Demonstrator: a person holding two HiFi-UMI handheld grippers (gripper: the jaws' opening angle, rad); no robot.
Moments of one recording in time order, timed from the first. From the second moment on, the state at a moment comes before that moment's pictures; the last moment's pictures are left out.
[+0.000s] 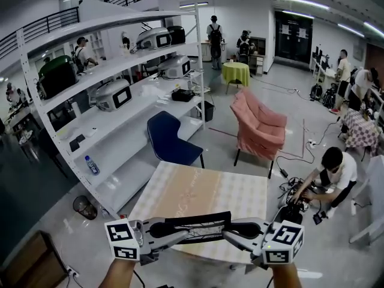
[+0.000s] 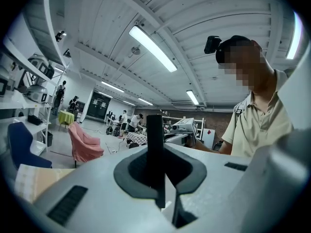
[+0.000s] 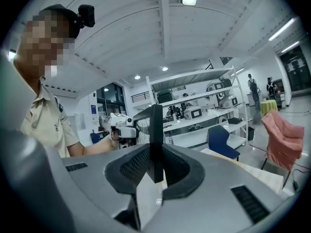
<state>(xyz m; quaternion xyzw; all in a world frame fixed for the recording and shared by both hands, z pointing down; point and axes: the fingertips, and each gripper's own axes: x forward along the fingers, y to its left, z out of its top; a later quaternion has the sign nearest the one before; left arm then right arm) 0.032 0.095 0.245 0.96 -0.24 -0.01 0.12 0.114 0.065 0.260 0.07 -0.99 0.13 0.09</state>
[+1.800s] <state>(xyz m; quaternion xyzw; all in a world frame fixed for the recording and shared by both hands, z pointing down) -0.123 -0.108 0.317 0.96 -0.23 0.04 0.14 -0.034 -0.119 0.331 0.16 -0.96 0.18 0.12</state>
